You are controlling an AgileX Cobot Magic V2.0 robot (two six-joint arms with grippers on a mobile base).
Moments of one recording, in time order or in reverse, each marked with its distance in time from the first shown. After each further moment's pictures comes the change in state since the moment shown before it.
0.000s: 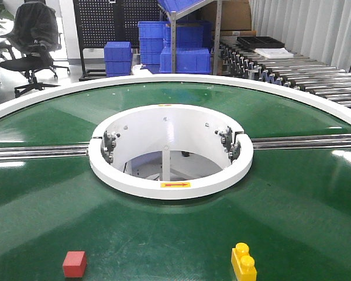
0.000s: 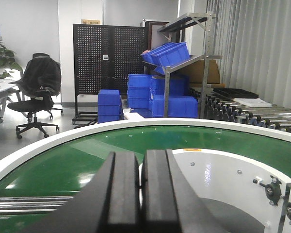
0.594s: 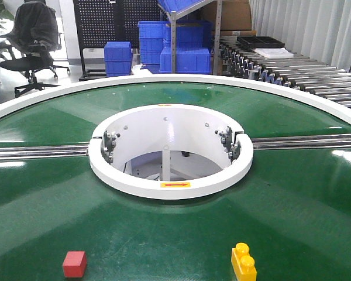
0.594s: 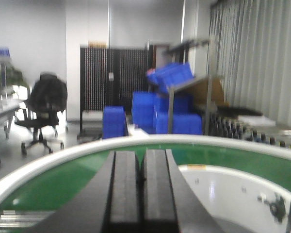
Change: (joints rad) left arm 0.016 -0.061 0.002 0.000 0.017 0.000; right arm 0.000 -0.067 0.000 -0.006 -0.009 0.000
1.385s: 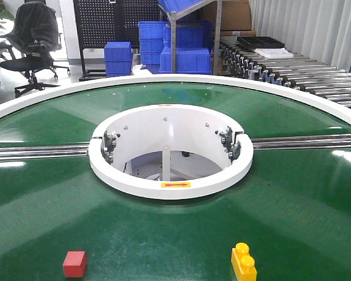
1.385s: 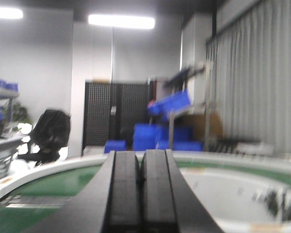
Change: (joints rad) left arm 0.004 -0.883 0.928 0.000 -0.278 -0.019; right arm 0.000 -0.822 0.805 0.053 0.024 0.014
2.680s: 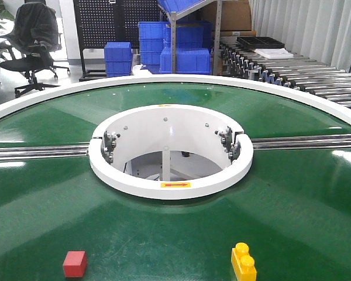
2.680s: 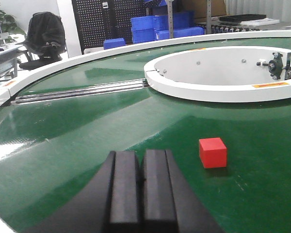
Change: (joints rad) left arm 0.000 0.000 0.001 0.000 0.447 0.155; right arm 0.000 0.000 0.015 -0.009 0.305 -0.014
